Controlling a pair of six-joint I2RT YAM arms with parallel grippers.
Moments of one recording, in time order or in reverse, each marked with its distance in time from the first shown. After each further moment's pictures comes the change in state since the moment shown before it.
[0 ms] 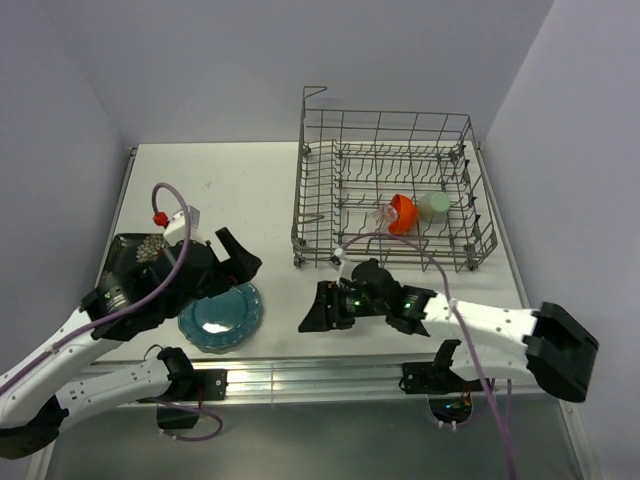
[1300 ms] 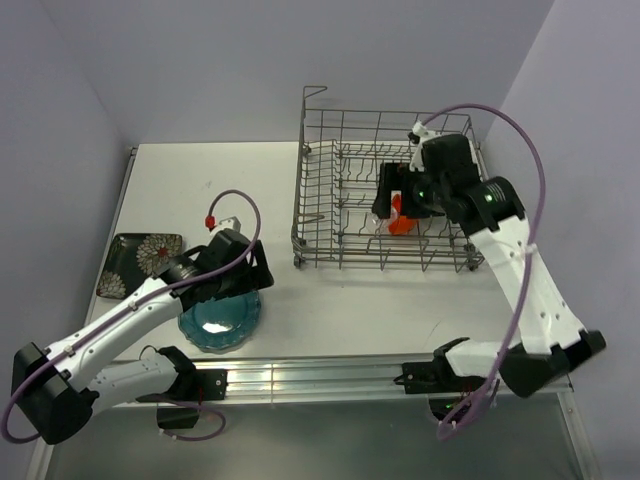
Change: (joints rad) left arm 0.229 0.227 -0.249 0.240 0.257 0.211; right arm -0.570 0.255 1.139 -1.101 0.356 -0.639
